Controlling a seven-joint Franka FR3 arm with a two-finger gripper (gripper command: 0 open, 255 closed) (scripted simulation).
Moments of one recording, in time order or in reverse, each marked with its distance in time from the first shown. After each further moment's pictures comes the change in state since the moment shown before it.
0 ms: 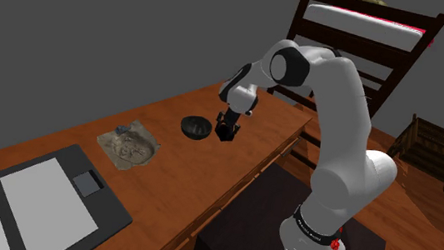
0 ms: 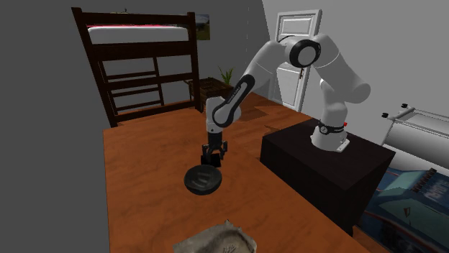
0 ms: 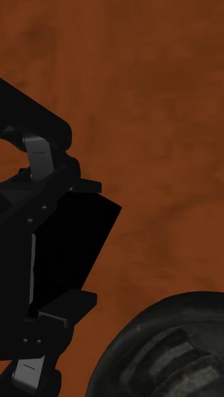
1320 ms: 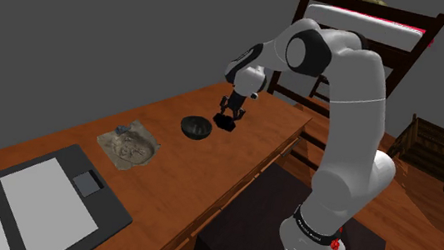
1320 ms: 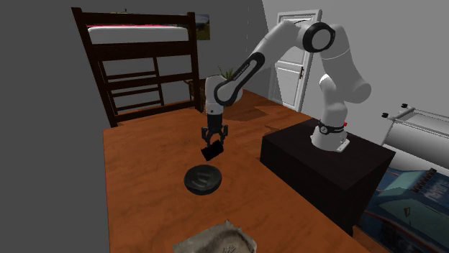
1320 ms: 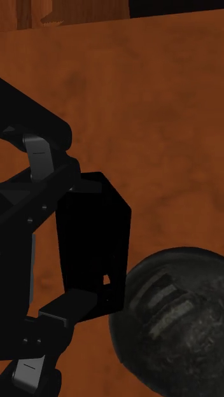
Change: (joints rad) arm 0.044 -0.220 -0.064 -0.074 -0.082 -0.139 0.088
